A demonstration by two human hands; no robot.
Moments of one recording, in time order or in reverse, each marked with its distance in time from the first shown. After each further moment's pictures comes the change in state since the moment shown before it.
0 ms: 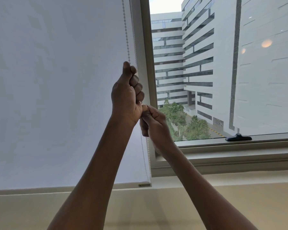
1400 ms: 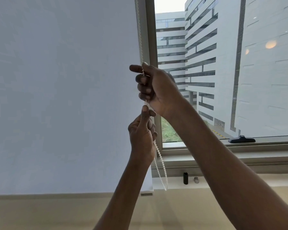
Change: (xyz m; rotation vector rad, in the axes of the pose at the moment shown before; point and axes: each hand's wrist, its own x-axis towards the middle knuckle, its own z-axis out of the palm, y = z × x) left_hand -0.060 -0.074 -0.033 0.171 0.204 -0.020; right_hand 0.070 -0.078 0.014 0.221 -0.049 0.310
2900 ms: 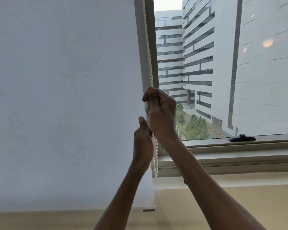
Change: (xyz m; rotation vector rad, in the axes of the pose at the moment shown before) left_hand 0.010 -0.030 -0.027 0.434 -0.069 0.079; right_hand -0.018 0.076 -0.013 -0.402 0.397 -0.531
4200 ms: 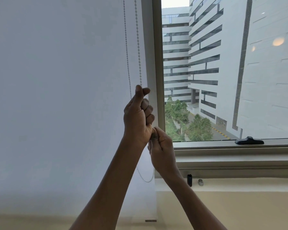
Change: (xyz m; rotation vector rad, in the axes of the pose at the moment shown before) left_hand 0.050 0.049 -0.007 -0.626 -0.045 -0.088; right_hand -0.068 0.060 -0.021 -0.020 -0.205 0.185
